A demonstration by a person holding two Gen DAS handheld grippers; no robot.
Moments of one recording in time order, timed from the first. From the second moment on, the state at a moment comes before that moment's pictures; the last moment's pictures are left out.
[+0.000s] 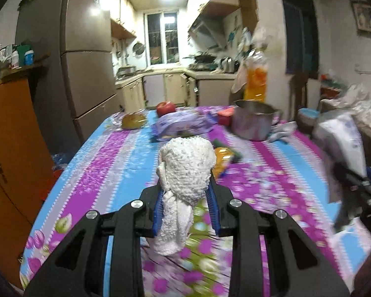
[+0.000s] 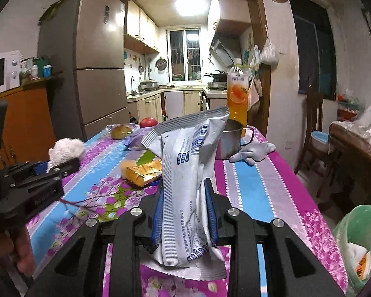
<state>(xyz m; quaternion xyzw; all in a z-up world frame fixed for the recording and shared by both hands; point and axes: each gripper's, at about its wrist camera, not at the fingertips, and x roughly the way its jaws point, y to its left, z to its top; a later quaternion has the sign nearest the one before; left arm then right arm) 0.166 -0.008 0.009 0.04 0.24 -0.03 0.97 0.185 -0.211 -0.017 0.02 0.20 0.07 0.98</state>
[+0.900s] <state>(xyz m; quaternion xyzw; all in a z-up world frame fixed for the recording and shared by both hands) 0.126 -0.096 0.010 0.04 0.24 -0.11 0.96 0.118 -0.274 -0.005 0.03 0.18 0.02 0.98</state>
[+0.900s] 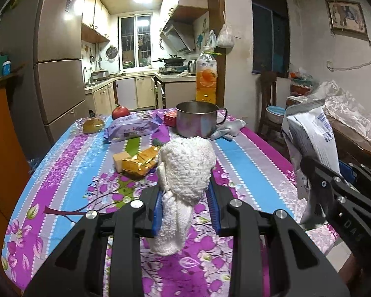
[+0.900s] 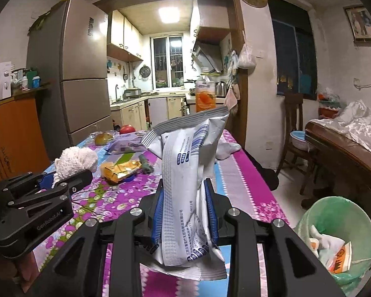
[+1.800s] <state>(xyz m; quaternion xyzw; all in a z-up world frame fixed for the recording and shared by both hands) 0.116 -0.188 0.011 0.07 0.24 -0.17 0.95 0.074 -0.367 -0.005 0.06 0.18 -0.06 0.98</state>
